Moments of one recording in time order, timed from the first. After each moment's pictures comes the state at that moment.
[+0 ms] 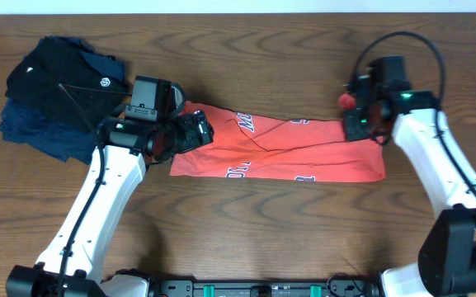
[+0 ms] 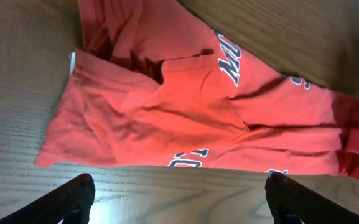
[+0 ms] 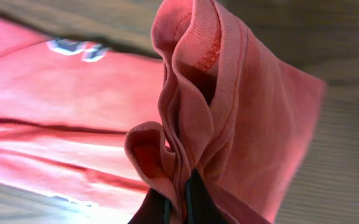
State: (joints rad) left arm -0.21 1.42 1.12 -0.81 0.29 -0.53; right arm 0.12 1.66 1.24 -0.84 -0.05 -0.04
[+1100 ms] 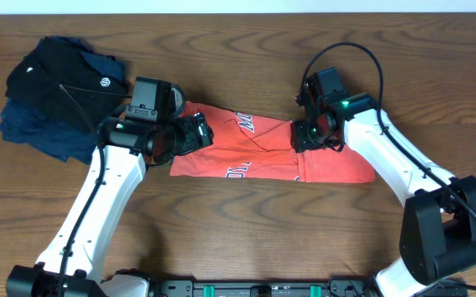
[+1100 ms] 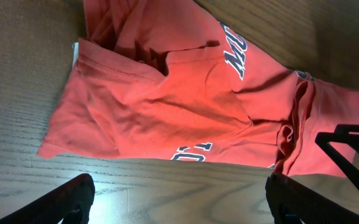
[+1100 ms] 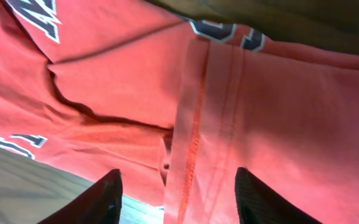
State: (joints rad) left arm -0.21 1.42 1.11 -0.83 0.29 -0.53; right arm 0.35 1.76 1.24 -0.78 -0.14 0.19
